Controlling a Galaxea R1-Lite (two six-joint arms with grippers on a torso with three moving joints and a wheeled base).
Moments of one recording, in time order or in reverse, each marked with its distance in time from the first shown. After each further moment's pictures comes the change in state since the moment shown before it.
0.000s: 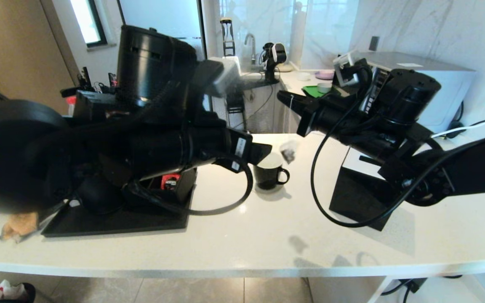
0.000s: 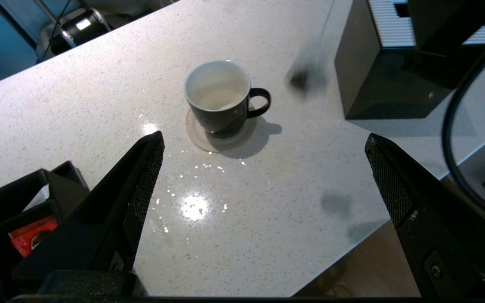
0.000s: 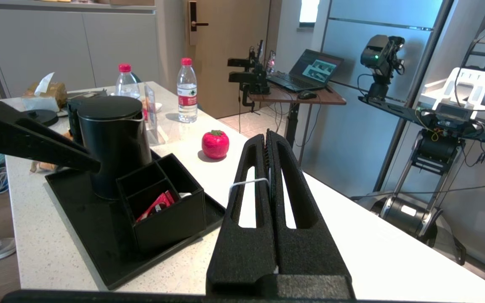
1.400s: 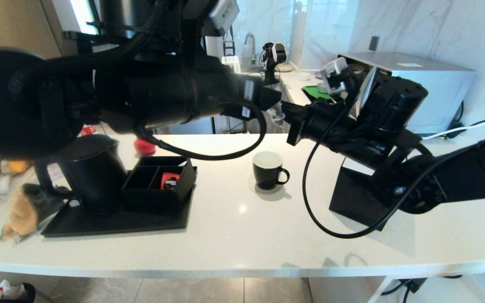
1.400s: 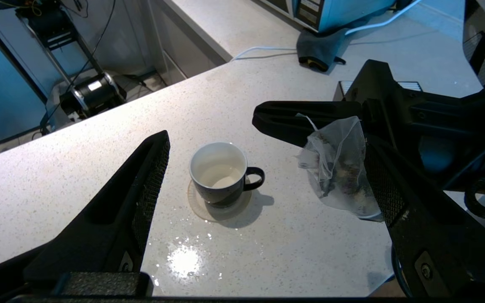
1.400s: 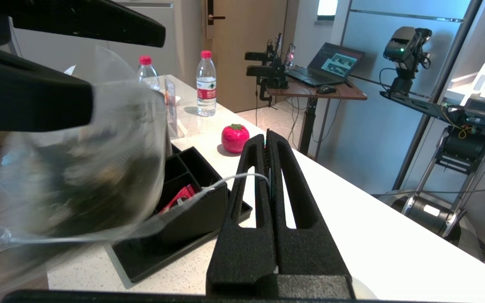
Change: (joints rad) left arm -0.001 0.045 -0.230 0.001 -0.001 -0.001; right arm 0.049 0.011 0.015 0.000 -0.001 -0.002
